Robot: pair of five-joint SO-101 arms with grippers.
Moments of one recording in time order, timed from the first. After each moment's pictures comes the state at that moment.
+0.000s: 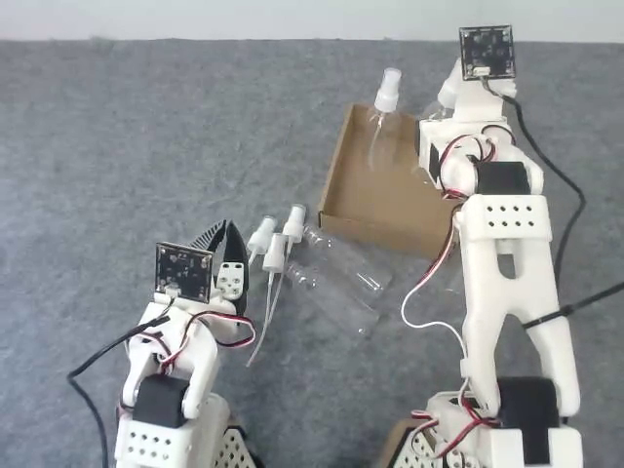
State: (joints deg) left arm 4.7 -103.3 91.0 46.3 2.8; right arm -4.9 -12.6 13.5 46.9 1.0
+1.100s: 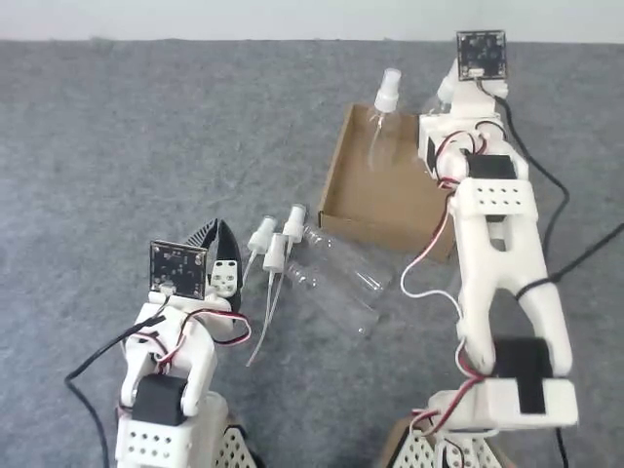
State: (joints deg) left arm 2.3 -103.3 91.0 46.3 2.8; right arm -3.2 -0.2 13.5 32.8 1.0
